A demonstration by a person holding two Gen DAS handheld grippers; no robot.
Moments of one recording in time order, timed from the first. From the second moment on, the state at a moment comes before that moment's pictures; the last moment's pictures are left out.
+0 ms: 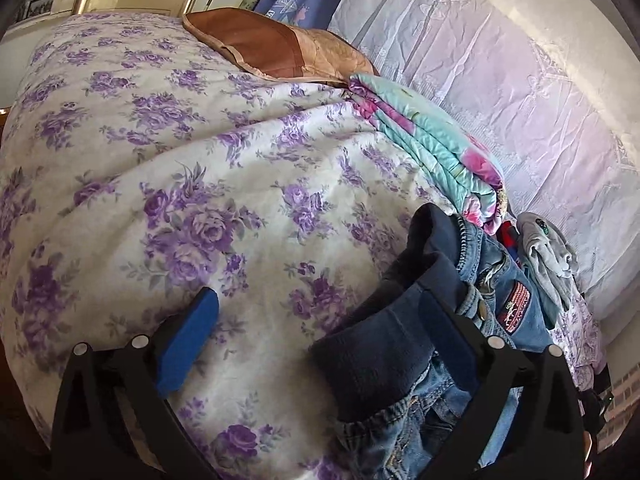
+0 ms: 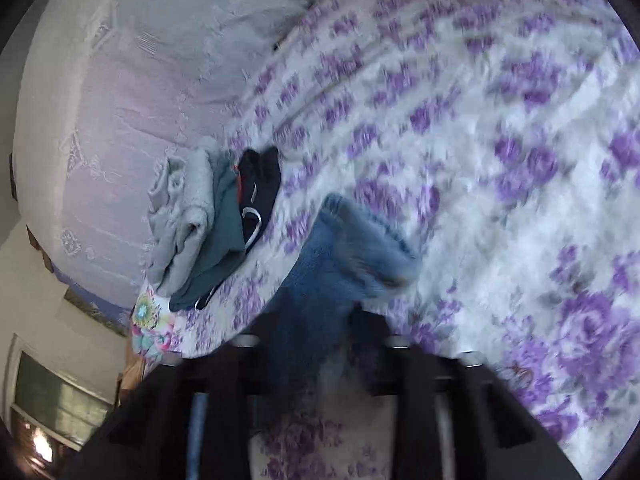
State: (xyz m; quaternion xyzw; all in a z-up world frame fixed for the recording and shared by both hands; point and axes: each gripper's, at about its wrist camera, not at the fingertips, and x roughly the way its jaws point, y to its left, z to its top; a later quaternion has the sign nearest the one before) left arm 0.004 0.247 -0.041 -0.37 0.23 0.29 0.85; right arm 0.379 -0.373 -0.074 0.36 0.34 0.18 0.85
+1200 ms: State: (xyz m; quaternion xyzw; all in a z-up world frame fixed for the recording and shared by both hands) left arm 0.017 0.244 -0.038 -0.33 0.28 0.29 0.85; right arm 0.346 -0.348 -0.064 0.28 0.39 0.28 0.83
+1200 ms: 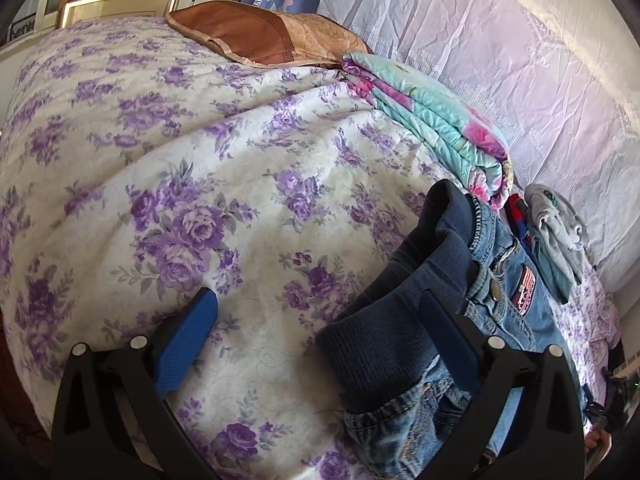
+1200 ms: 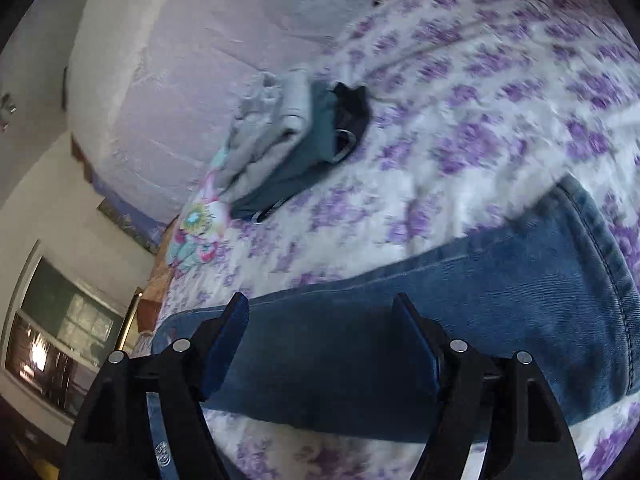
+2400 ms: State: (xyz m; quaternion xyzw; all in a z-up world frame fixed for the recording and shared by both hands) left arm 0.210 0.269 -0.030 -0.31 0.43 0.02 0.85; right arm 0.352 -0.450 -0.080 0.29 0.41 0.20 0.84
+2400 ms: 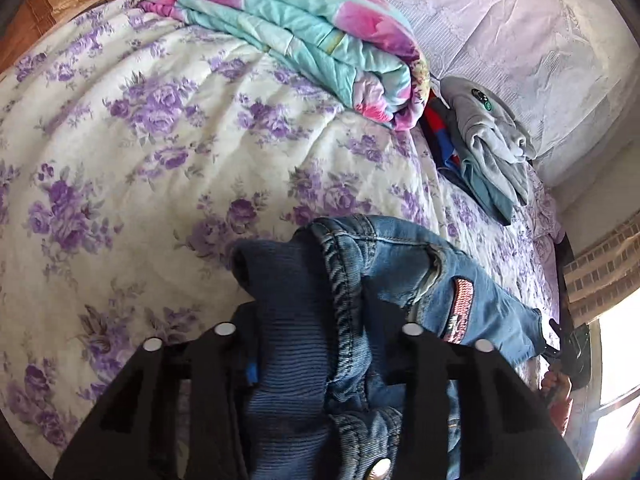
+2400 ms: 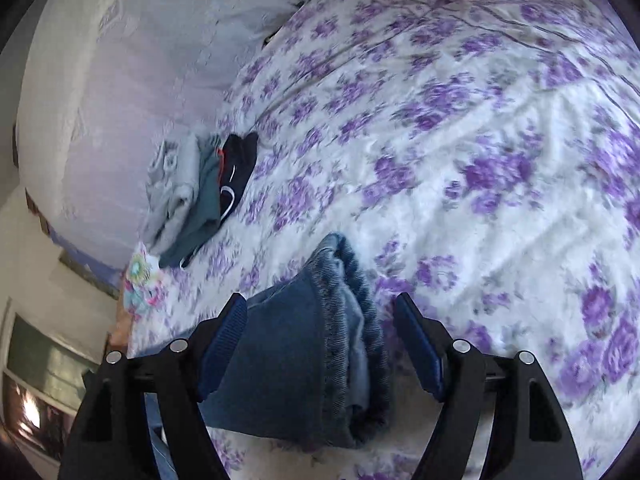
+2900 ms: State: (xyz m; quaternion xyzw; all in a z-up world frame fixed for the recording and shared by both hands) left arm 0.212 0.260 0.037 -0.32 0.32 0.03 0.89; right arm 0.375 -0.430 -0.022 0.23 0.34 0.22 0.88
